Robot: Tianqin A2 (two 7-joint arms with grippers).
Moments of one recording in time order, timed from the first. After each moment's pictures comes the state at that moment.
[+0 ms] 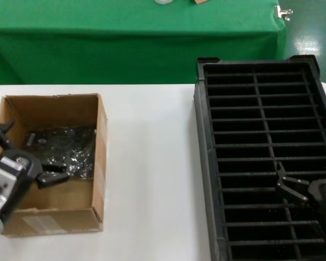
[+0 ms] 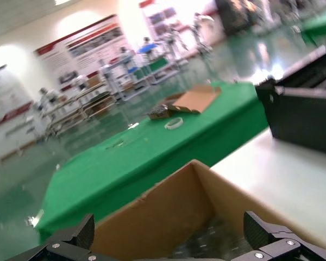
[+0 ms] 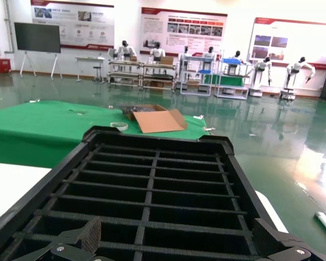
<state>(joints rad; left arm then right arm) -0.15 -0.54 1.66 -1.56 -1.57 0.13 0.00 0.00 0.30 -1.60 1.60 1.78 -0.01 0.01</state>
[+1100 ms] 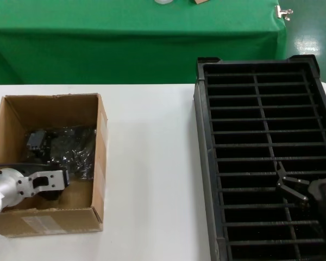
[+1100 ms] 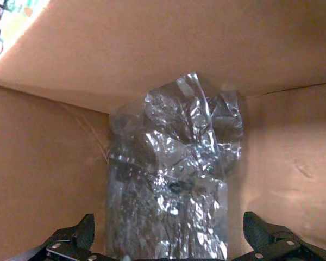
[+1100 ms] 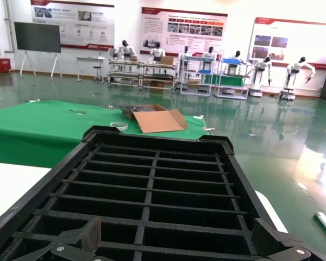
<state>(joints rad) -0.81 -0.47 1.98 -0.70 -1.26 0.41 0.60 0.00 0.30 -1.60 1.60 1.78 -0.01 0.01</state>
